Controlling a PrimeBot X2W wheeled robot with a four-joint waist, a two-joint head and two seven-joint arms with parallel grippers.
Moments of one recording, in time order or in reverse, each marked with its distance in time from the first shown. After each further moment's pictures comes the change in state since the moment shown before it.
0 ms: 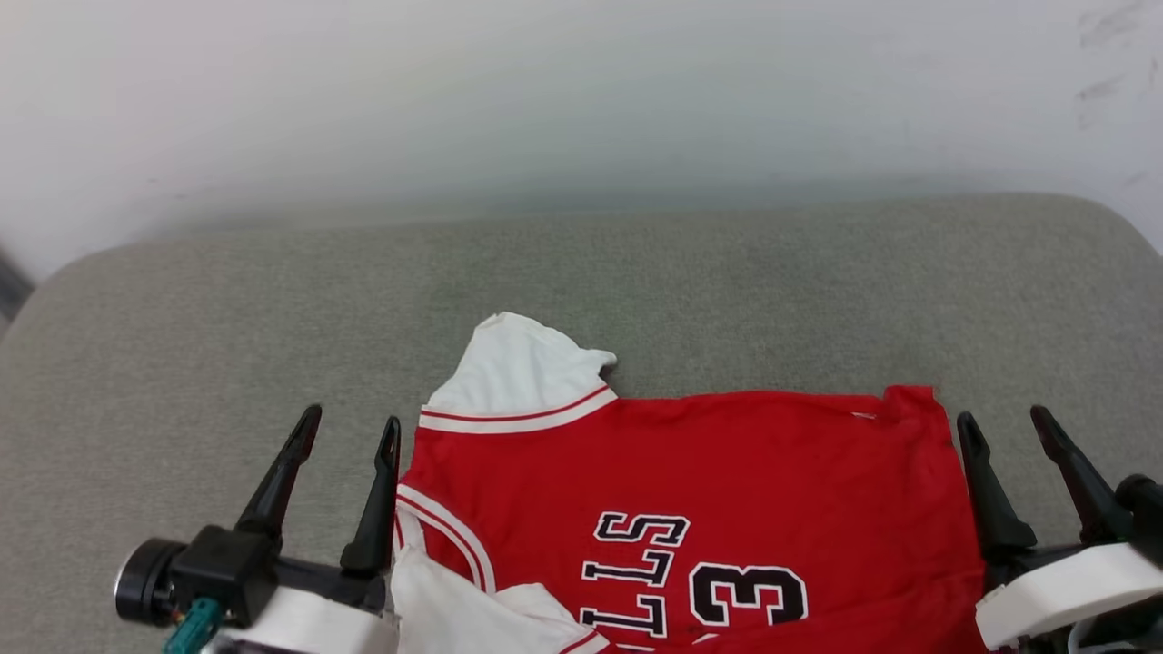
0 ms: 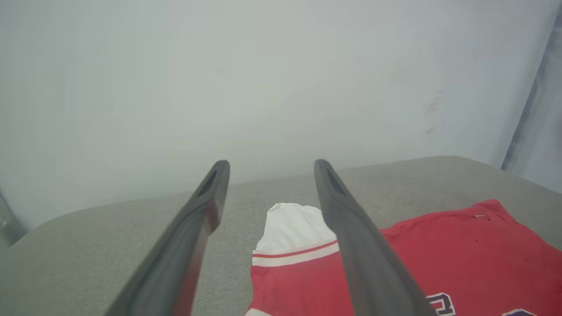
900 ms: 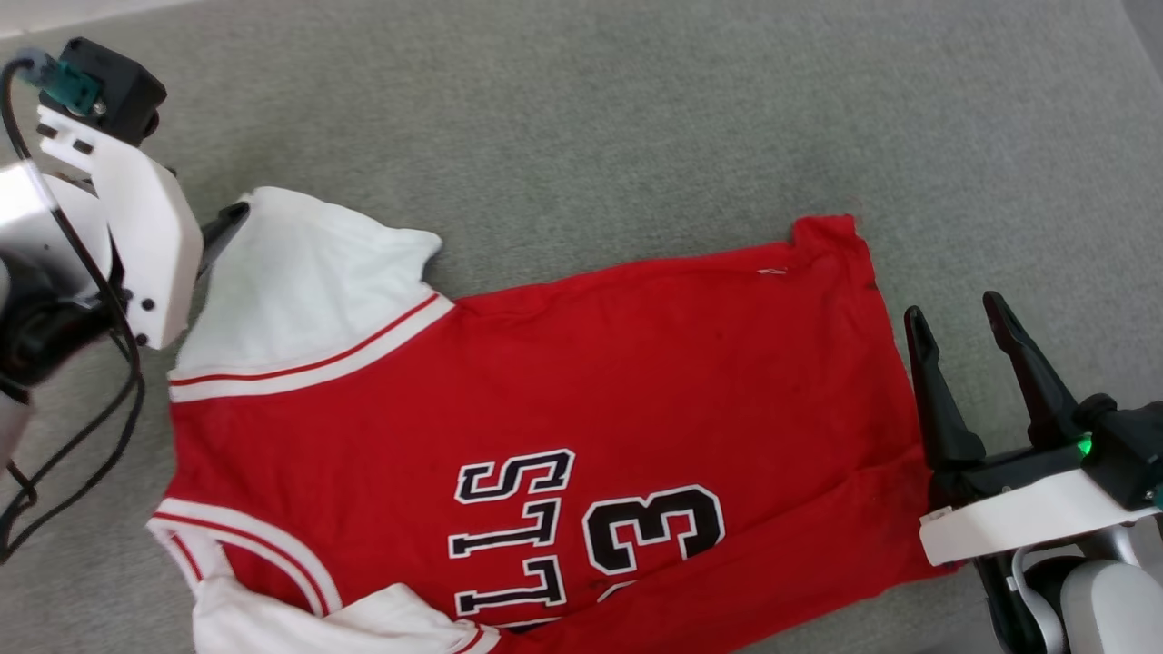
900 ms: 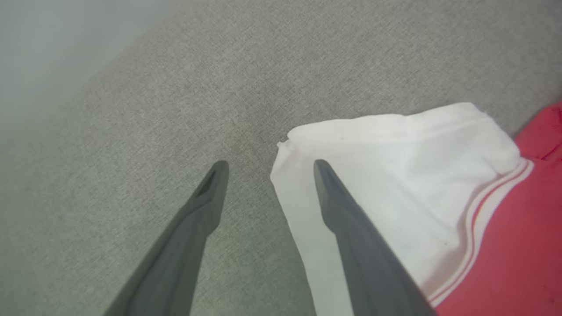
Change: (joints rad) left arm -0.894 0.460 -0.318 0.359 -0.402 -0.202 0.896; right arm -0.188 0.037 0.095 0.022 -0.047 0.000 -0.120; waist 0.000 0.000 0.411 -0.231
